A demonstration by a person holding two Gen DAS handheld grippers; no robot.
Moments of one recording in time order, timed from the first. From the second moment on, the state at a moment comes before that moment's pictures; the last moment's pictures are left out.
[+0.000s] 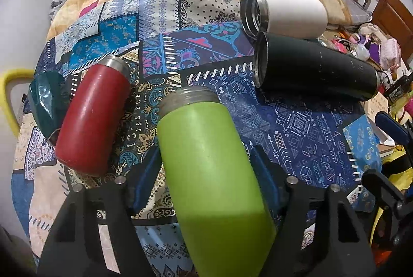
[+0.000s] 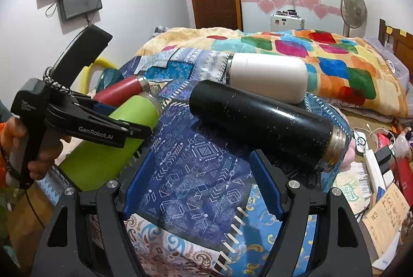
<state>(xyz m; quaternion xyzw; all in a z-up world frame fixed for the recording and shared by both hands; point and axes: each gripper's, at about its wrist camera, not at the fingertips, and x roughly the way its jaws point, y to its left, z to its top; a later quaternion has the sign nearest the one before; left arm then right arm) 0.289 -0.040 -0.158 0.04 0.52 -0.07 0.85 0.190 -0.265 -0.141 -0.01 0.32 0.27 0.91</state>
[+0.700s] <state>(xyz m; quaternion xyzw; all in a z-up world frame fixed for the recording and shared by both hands) 0.190 -0.022 -0.055 0.01 0.36 -0.10 0.93 0.172 -0.252 -0.102 -0.02 0.26 0.27 0.93</state>
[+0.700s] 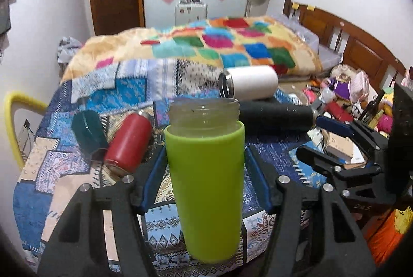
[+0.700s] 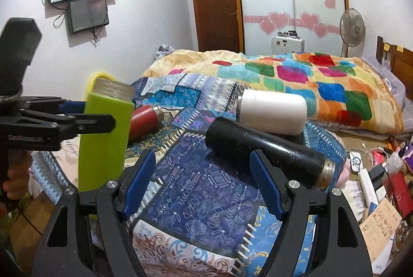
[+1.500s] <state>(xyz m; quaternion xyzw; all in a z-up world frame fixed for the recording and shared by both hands) 0.205 -0.025 -0.059 0.01 0.33 -0.11 0.94 0.177 -0.249 -0.103 -0.02 0.26 0.26 0.93</state>
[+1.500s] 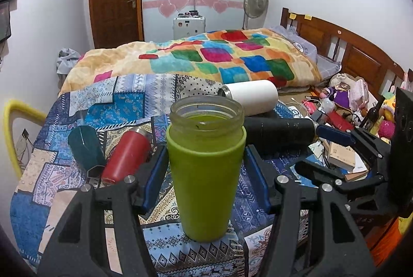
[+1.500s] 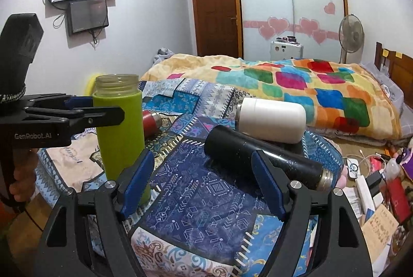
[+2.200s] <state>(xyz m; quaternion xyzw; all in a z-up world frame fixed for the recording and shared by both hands) 0.184 -0.035 -0.061 0.05 0.29 -0.09 0.95 0.162 -0.245 -0.089 -0.01 0.25 0.26 0.93</state>
